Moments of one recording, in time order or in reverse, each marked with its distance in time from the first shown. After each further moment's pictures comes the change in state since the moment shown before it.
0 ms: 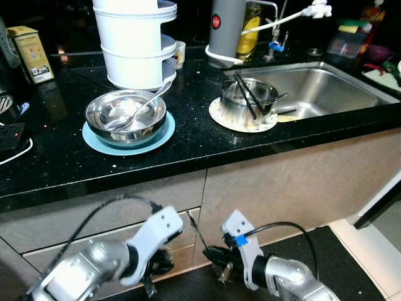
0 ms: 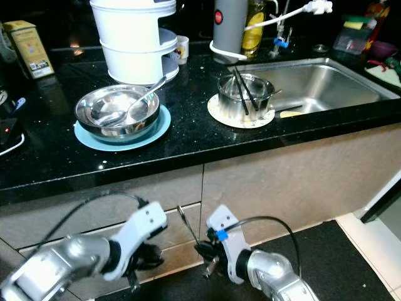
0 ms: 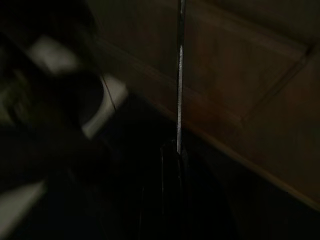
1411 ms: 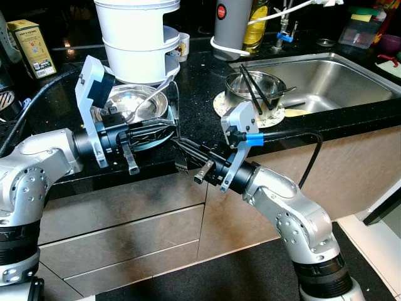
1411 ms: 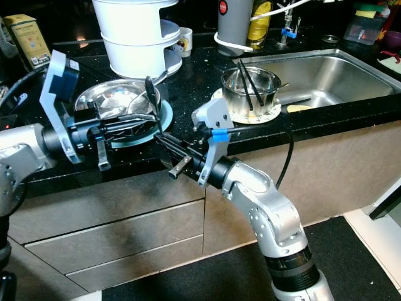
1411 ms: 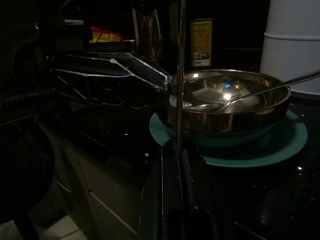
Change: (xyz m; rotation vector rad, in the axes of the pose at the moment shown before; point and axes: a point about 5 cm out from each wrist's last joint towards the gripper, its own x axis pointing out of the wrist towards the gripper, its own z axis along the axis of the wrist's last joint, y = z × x) left arm -0.152 0.094 0.156 0.035 -0.952 -0.233; right arm -0.036 -0.007 0.220 -0.053 -0.760 0.070
